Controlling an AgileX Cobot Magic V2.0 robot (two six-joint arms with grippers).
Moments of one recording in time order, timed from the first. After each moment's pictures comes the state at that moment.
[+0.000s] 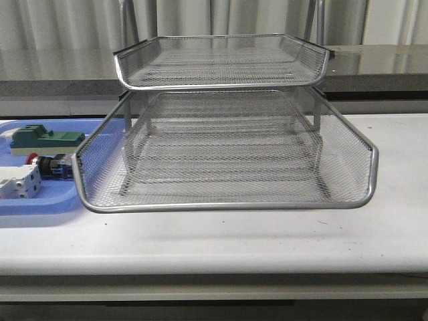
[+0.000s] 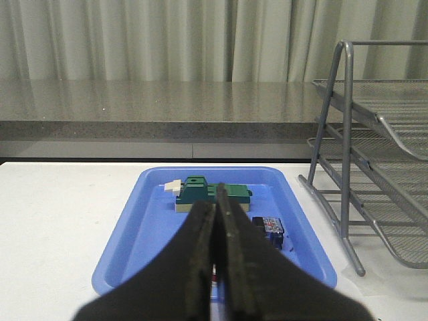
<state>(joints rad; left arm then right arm) -0.02 -0.01 0.00 0.09 0.04 -0.13 0.07 0.60 -0.80 -0.02 0.92 -0.07</state>
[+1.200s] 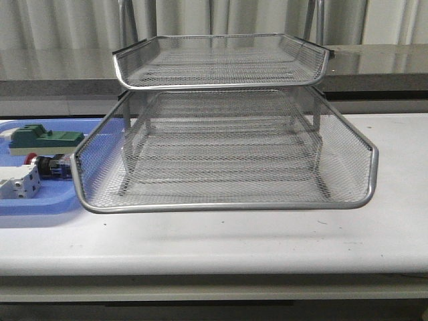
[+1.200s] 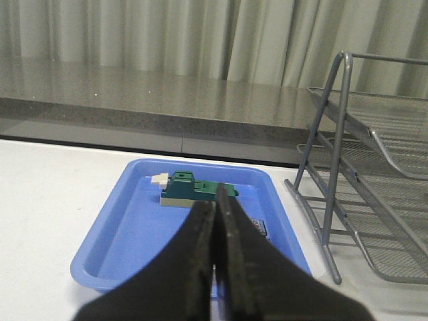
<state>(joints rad) -0.02 -0.01 -0.03 -0.01 0.08 -0.13 0.07 0.49 -0.80 -0.02 1.07 -0.06</state>
